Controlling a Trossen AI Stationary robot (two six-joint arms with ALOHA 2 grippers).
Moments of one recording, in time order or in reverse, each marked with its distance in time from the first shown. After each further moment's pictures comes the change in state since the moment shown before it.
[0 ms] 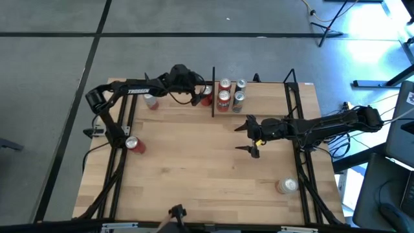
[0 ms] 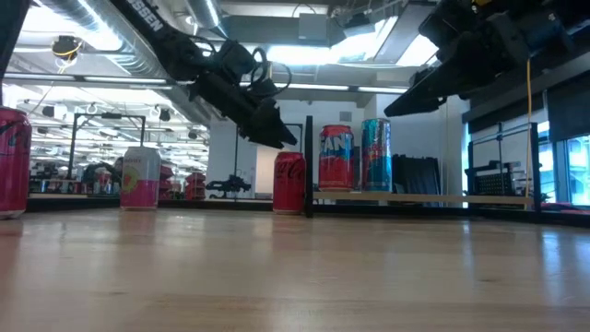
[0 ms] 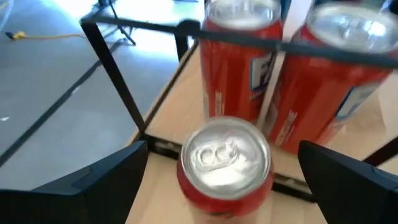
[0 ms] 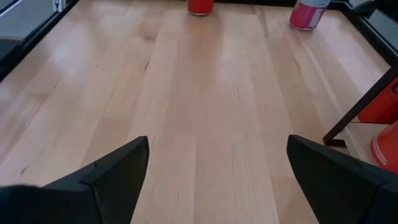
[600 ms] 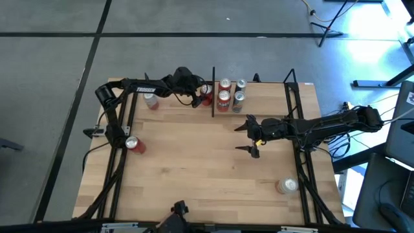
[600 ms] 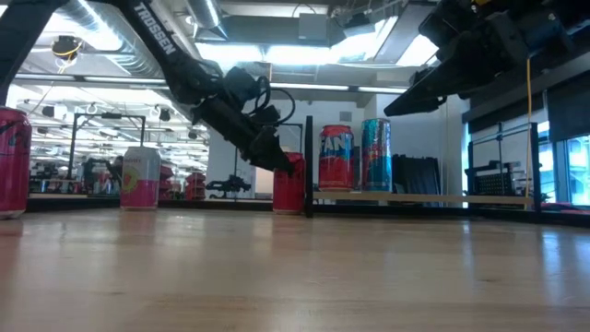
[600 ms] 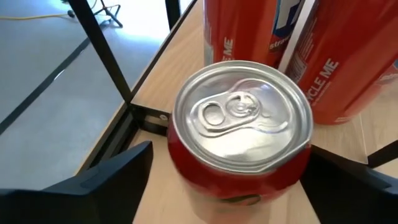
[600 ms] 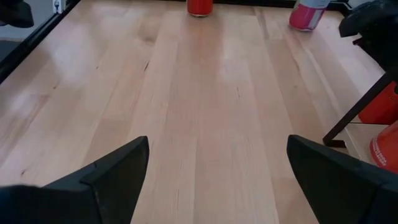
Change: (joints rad) left arm 0.040 0.132 -0.002 0.061 0.059 0.032; right arm 0.000 0.000 0.000 0.003 0.000 0.003
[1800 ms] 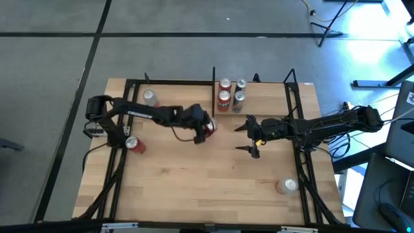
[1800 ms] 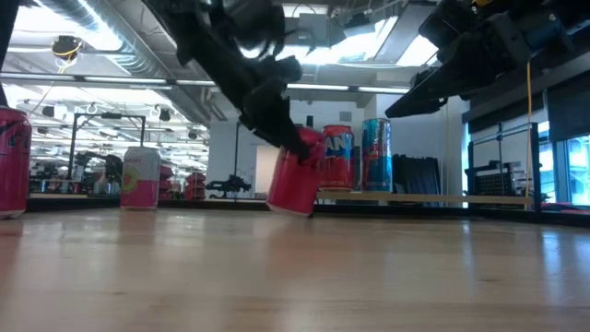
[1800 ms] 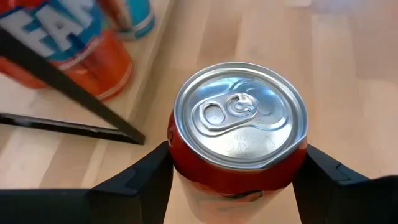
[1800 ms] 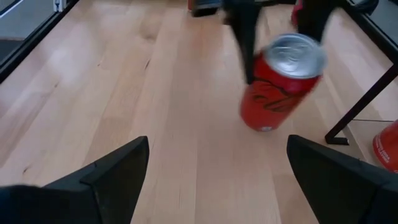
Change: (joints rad) left arm -0.541 -0.168 0.000 -0.319 -0.399 -0.199; right arm 0.000 -0.001 0.000 -0.009 -0.003 0.007
